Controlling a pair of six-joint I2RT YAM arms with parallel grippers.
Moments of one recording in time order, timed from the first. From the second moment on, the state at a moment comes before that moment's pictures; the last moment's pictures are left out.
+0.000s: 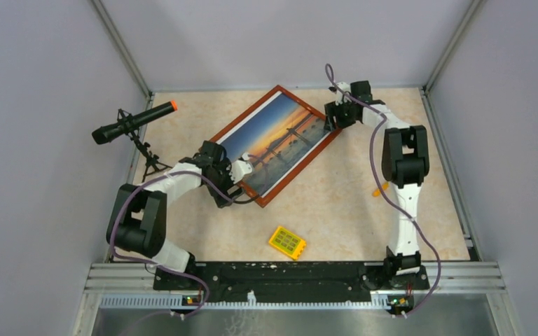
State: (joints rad) left arm -0.28 1.52 0.83 -0.51 0.26 0.78; right arm 0.15 2.34 1.87 -0.38 -0.40 -0.20
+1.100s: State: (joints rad) left arm -0.43 1.72 1.23 -0.59 0.26 0.85; right arm 0.03 1.69 1.06 -0.66 -0.46 -0.29
